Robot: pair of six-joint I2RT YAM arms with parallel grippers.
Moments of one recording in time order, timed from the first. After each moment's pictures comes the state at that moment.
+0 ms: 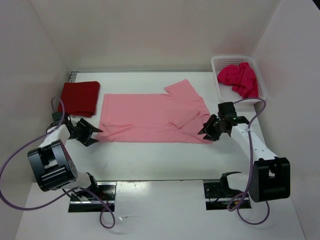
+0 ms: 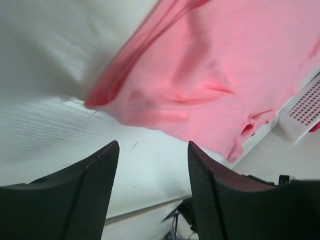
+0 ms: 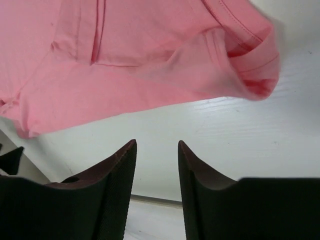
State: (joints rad) left arm 0.48 1.43 0.72 -0.55 0.58 -0.58; right arm 0.09 1.22 0.78 -0.65 -0.25 0.77
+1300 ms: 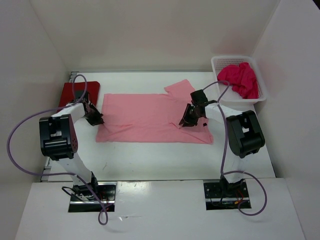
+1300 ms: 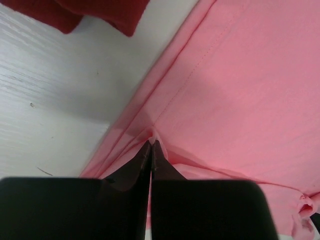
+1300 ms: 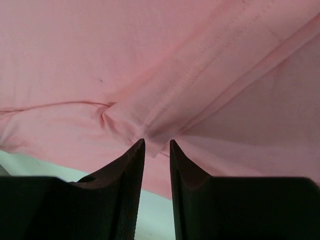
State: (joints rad) left arm 0.19 1.77 1.09 -0.46 0.16 -0.59; right arm 0.31 1.79 1.08 -0.39 -0.23 0.72
